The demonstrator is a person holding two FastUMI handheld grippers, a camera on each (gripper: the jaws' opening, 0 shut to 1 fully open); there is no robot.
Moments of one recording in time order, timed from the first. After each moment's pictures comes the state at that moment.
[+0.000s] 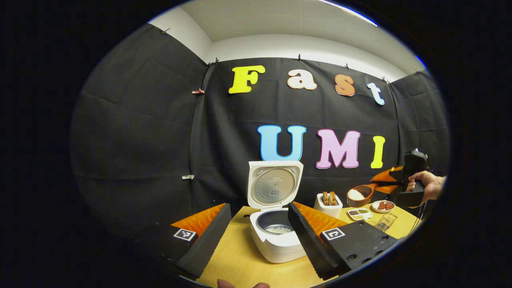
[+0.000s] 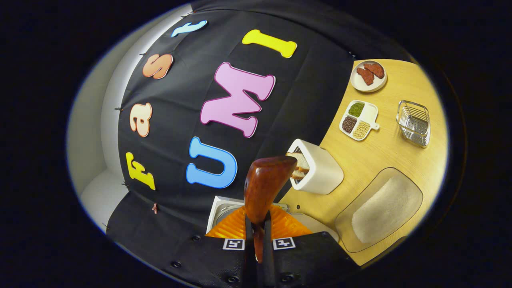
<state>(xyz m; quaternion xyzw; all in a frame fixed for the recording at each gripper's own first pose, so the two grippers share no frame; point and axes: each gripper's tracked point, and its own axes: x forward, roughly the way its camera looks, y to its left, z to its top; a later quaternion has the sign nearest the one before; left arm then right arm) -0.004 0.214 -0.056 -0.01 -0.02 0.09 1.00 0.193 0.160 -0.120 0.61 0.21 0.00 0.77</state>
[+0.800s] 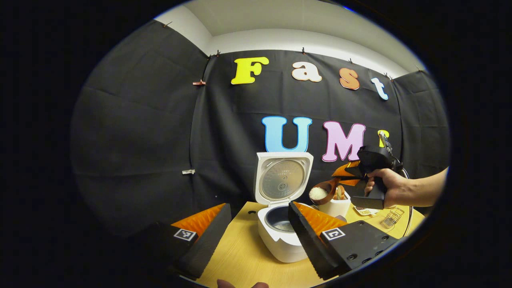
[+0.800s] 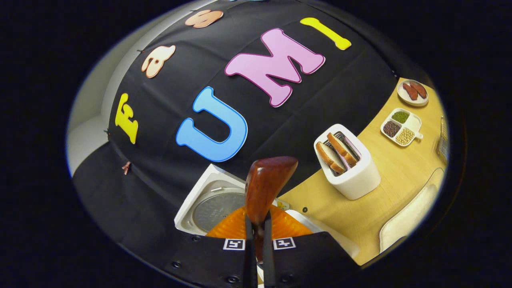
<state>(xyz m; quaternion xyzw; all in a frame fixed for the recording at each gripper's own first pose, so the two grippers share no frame) 0.028 0.255 -0.079 -0.02 0.01 0.08 1.00 0.293 0.308 -0.153 0.45 0.24 0.04 0.86</state>
